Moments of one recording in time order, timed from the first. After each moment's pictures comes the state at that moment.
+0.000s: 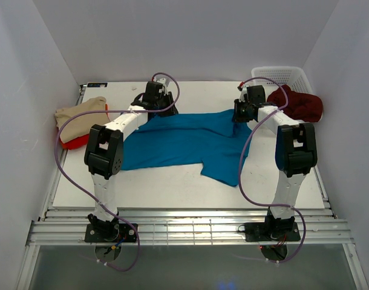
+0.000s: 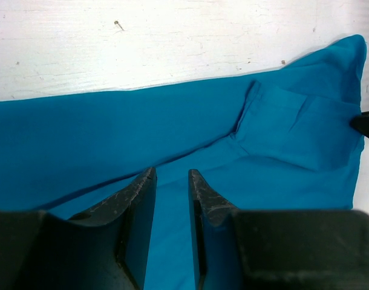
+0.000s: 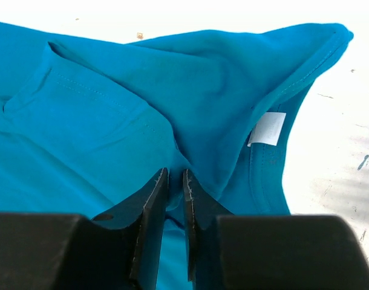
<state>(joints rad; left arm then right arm) -0.37 2.06 1.61 -0.21 0.17 -0.42 0.16 1.98 1.44 -0.29 -0.21 0.07</state>
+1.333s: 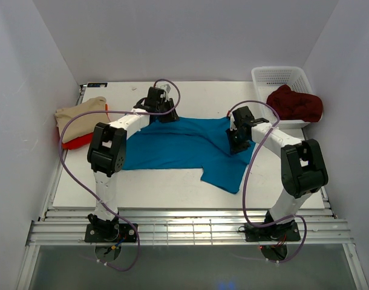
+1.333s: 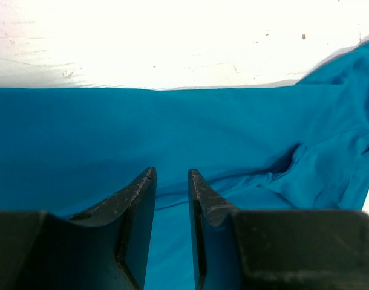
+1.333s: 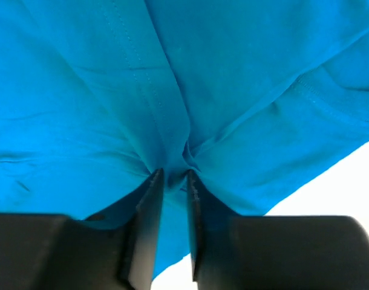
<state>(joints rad) -0.37 2.11 1.58 -0.20 0.22 -0.45 0.34 1.71 1.12 -0.58 -0.07 0.06</state>
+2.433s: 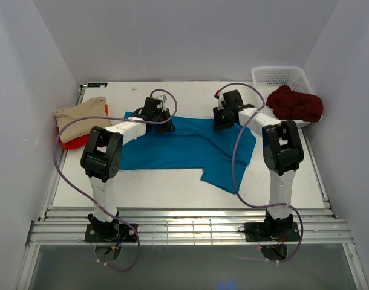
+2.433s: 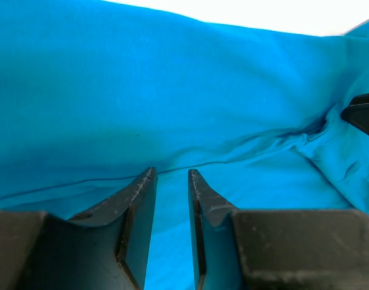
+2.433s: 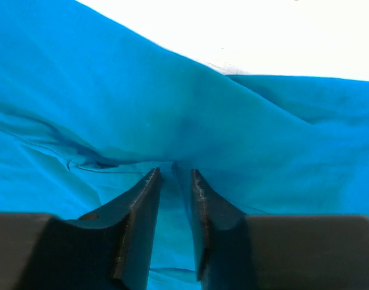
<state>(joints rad) -0.37 2.00 1.35 -0.14 0.20 -0.46 0.34 2.06 1.49 -0.36 -0.20 0.08</state>
